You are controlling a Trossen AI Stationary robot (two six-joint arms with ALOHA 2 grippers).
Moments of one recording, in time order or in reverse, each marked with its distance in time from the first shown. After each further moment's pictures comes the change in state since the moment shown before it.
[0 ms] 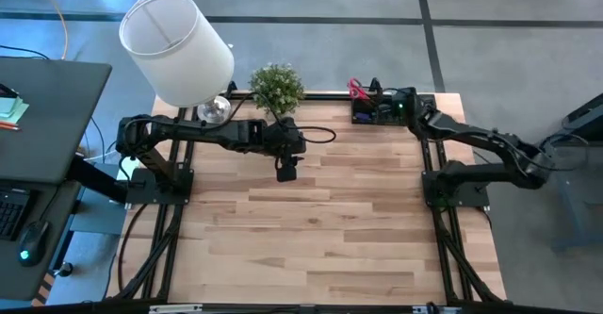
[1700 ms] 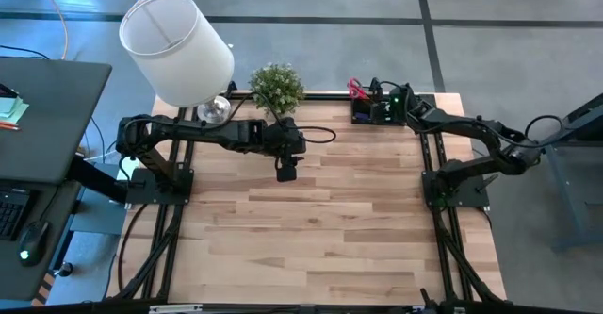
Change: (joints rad) left arm 0.000 0.000 0.000 0.000 0.000 -0.001; right arm -0.113 0.183 0.001 0.104 -0.340 0.217
